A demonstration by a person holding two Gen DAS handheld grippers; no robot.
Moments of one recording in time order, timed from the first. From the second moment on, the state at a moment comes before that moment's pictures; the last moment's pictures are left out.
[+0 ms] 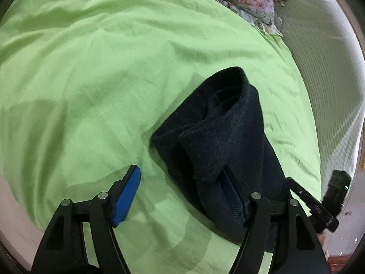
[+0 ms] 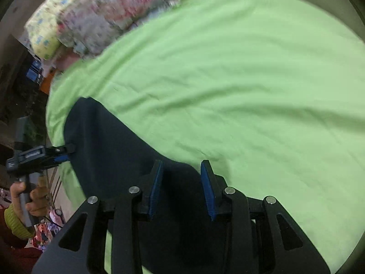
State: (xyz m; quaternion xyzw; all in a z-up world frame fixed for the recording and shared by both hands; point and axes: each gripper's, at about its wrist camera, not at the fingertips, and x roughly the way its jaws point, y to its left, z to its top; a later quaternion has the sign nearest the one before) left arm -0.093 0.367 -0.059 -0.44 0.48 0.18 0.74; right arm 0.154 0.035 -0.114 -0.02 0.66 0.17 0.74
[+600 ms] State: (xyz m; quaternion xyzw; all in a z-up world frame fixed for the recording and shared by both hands) left arm -0.069 0.362 -0.013 -0.37 0.43 0.16 0.81; right arm 0.146 0.057 -0.087 -0.08 0.60 0.18 0.77
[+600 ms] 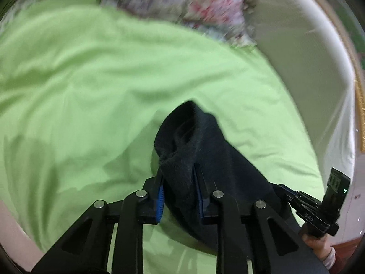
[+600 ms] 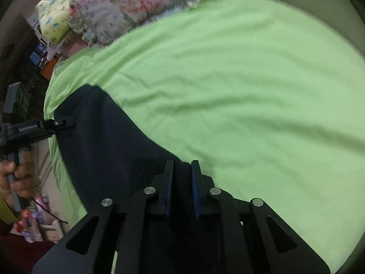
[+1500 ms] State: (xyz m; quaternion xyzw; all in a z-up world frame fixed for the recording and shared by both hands) left arm -0.053 0.337 0.038 -0.27 0.45 0.15 0.84; right arm 0.070 -0.026 -0.036 0.07 0.55 0.03 0.83
